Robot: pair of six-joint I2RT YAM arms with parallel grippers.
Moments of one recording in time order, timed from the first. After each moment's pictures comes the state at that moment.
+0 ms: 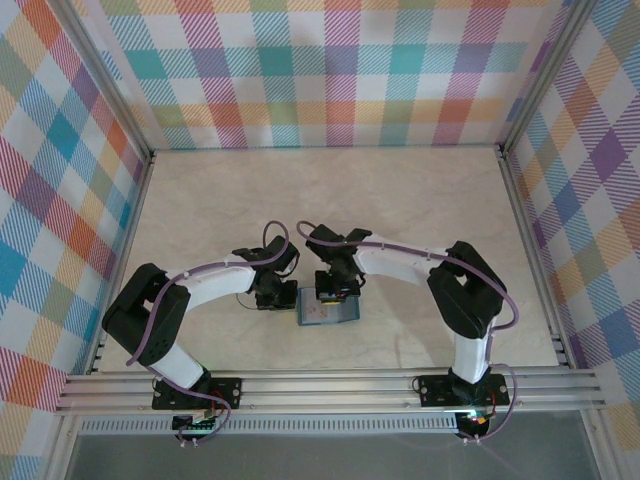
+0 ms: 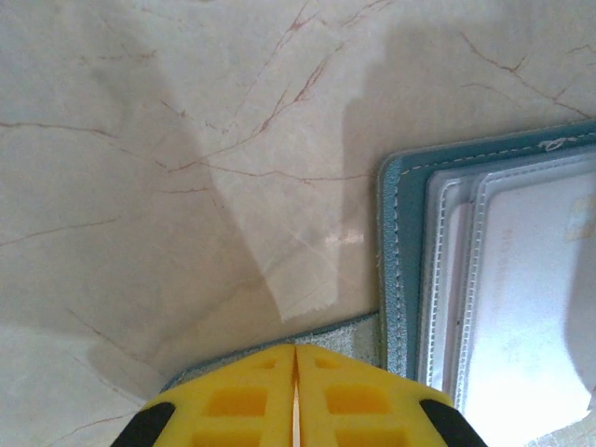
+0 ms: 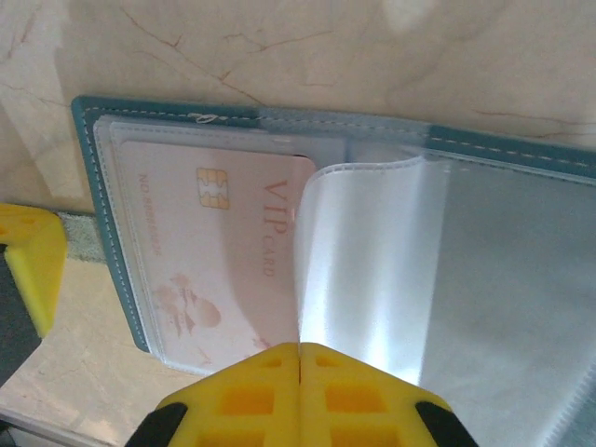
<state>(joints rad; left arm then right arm) -0.64 1.59 0.84 -0.61 0.17 -0.63 0.87 1.85 1.28 -0.83 -0.21 0.77</state>
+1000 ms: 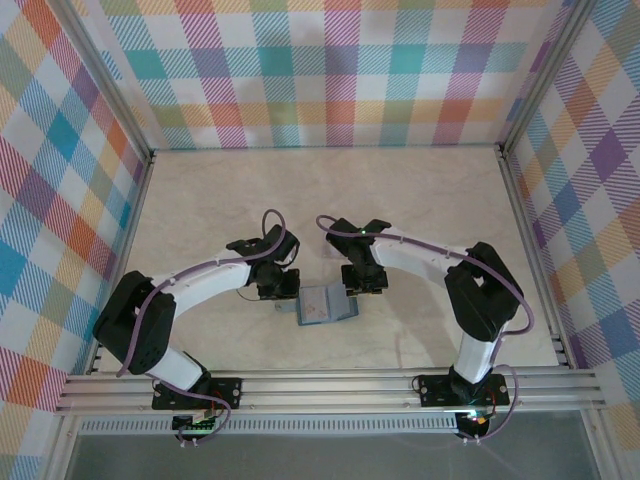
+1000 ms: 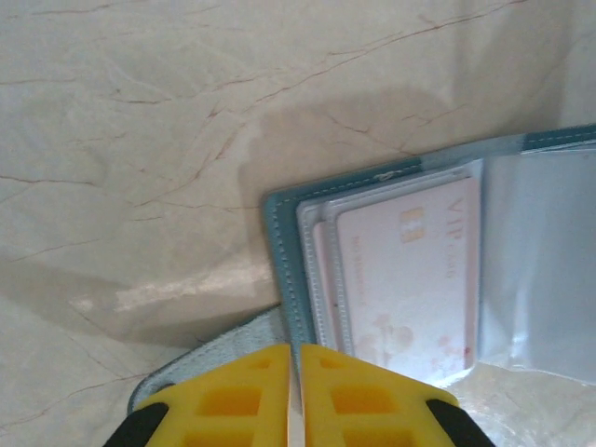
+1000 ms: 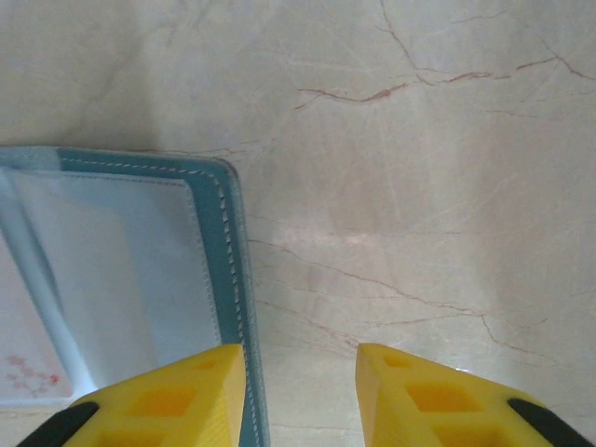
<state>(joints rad) -0.64 1.52 0.93 -0.66 0.18 -0.63 0.79 1.77 1.25 -1.01 0.00 0.70</state>
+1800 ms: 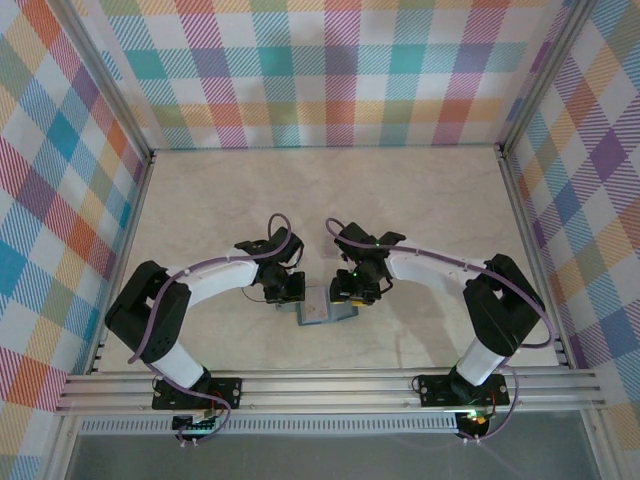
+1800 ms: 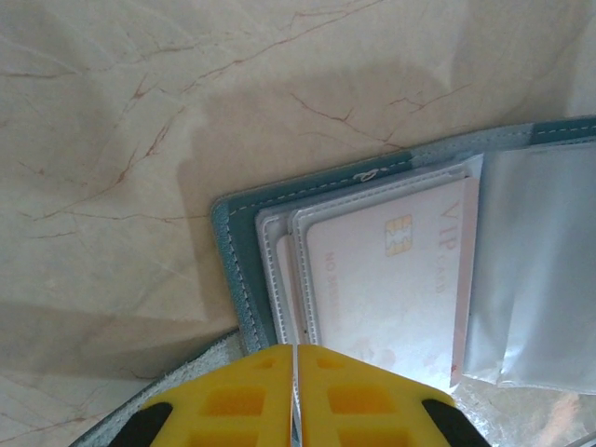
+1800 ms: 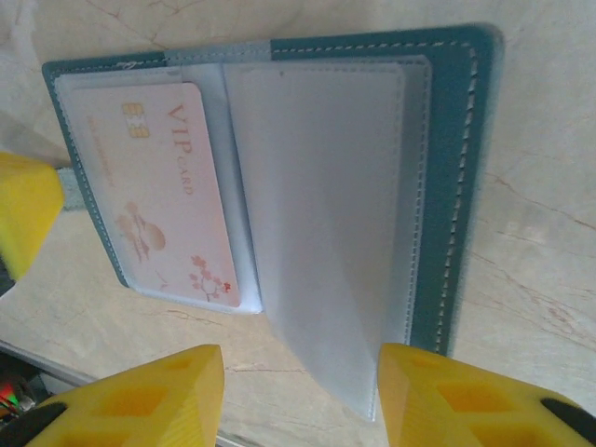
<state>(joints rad) -0.64 1.61 0.92 -0.60 0.26 -0.65 0.79 1.65 1.08 -0.75 -0.30 0.76</state>
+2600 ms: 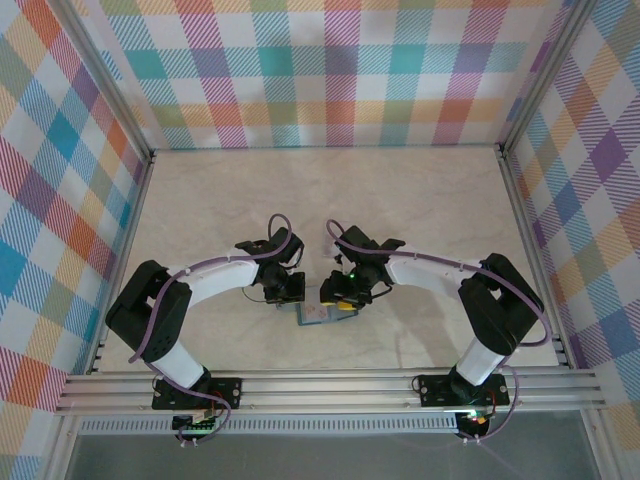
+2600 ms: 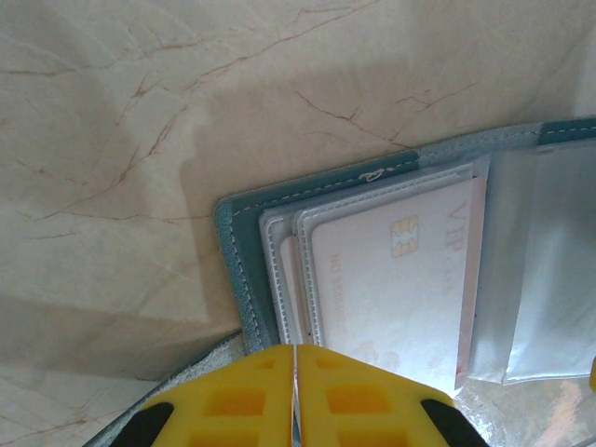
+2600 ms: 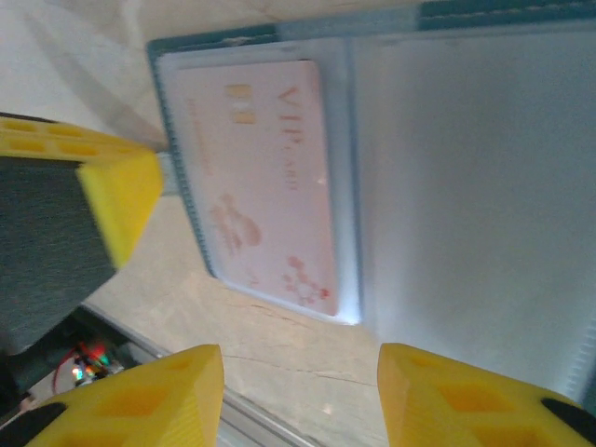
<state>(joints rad) -0.64 1.61 0.92 -0.60 0.26 -0.65 0.79 1.66 1.00 -0.55 -0.48 0.82</state>
